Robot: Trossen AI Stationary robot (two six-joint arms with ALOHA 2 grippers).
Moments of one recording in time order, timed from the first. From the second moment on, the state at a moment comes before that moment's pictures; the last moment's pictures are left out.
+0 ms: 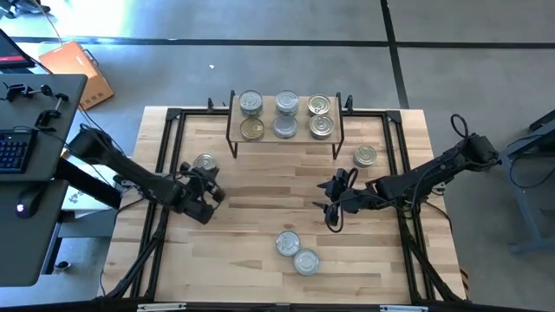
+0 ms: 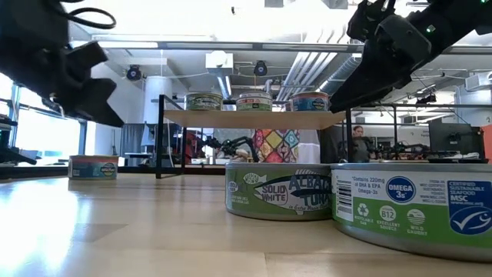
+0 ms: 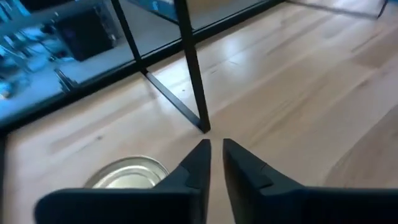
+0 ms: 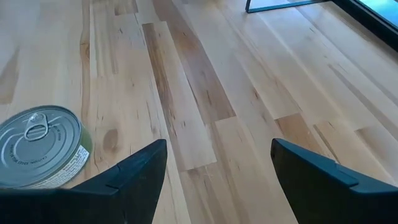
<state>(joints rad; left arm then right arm) -0.46 1.20 0.43 -0.58 -1.15 -1.17 0.33 1.28 0.61 -0.03 0.50 0.37</state>
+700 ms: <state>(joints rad) -0.55 0.95 0.26 -0.39 -1.23 -0.96 0.32 1.40 0.61 0.05 0.50 0.36</state>
